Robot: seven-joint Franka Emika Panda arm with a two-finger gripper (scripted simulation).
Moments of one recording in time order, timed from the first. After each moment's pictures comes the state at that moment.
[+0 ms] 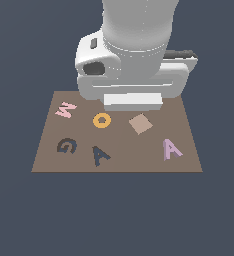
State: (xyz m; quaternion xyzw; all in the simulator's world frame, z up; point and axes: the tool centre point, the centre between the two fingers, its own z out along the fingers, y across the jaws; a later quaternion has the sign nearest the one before) arm 0.009 0.029 0.149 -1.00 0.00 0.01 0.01
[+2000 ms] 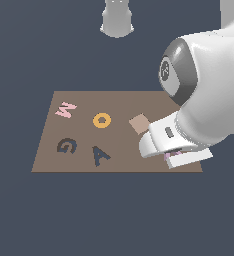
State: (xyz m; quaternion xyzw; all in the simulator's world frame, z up) arm 0.084 0.156 0.035 -0.99 -0.12 0.00 0.00
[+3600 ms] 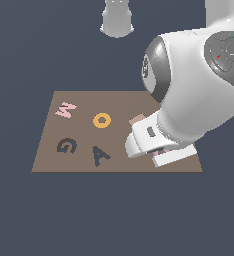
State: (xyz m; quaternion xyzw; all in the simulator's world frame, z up) arm 0.079 0.121 0.034 -0.99 -0.15 0.00 0.00
